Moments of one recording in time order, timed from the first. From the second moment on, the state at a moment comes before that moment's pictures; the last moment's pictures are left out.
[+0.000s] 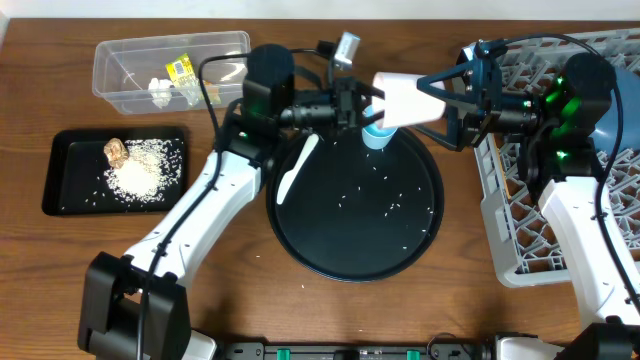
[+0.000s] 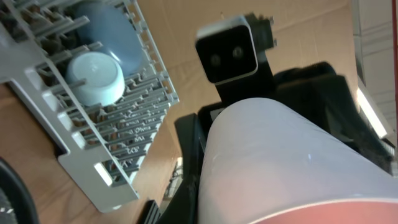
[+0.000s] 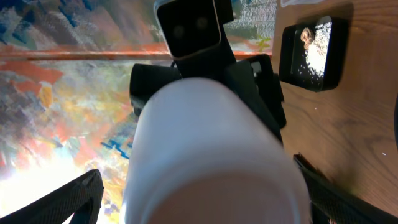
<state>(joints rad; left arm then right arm) -0.40 1.63 1.22 0.31 1.07 -1.14 -0.01 1.44 1.09 0.33 -1.46 1.57</state>
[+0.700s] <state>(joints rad) -0.38 1.63 1.22 0.31 1.16 -1.18 -0.01 1.44 1.09 0.33 -1.44 1.53</state>
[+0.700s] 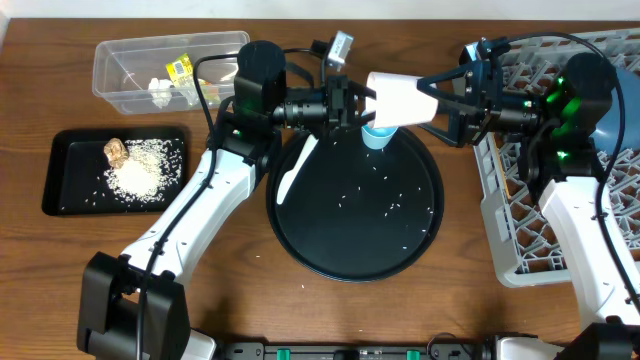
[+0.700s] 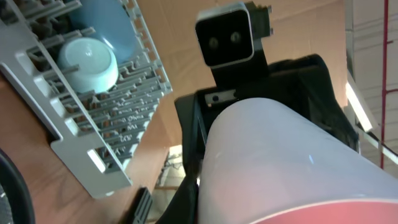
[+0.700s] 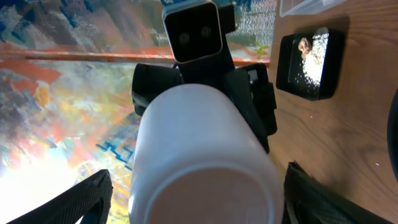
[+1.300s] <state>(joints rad) -0.38 1.63 1.22 0.31 1.20 -1.19 -0.01 1.44 1.09 0.33 -1.43 1.51</state>
